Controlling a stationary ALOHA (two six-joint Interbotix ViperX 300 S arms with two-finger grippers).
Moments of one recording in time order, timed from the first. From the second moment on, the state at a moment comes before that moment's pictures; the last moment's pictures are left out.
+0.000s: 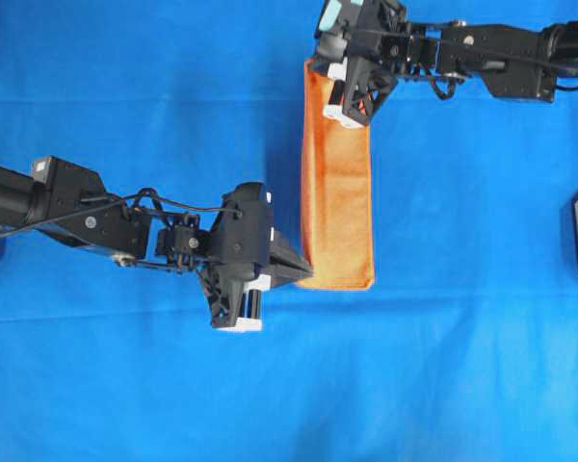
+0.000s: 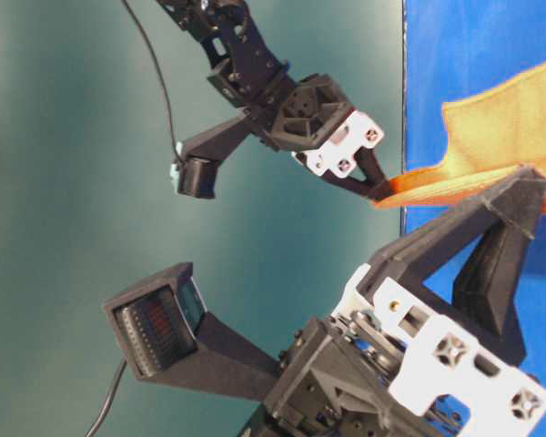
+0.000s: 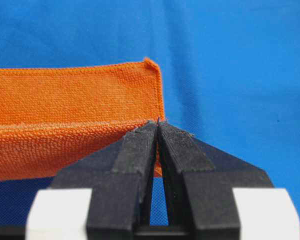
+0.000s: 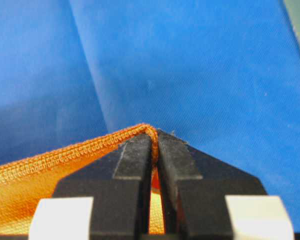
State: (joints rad) left arm -0.13 0.17 0.63 -0.04 -0.27 -0.03; right arm -0.46 0.16 0.53 -0.46 0.02 0.26
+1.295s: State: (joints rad) left arm 0.11 -0.39 1.02 -0.03 -0.15 -0.02; right arm -0.27 -0.40 0.93 -0.44 -0.01 0.33
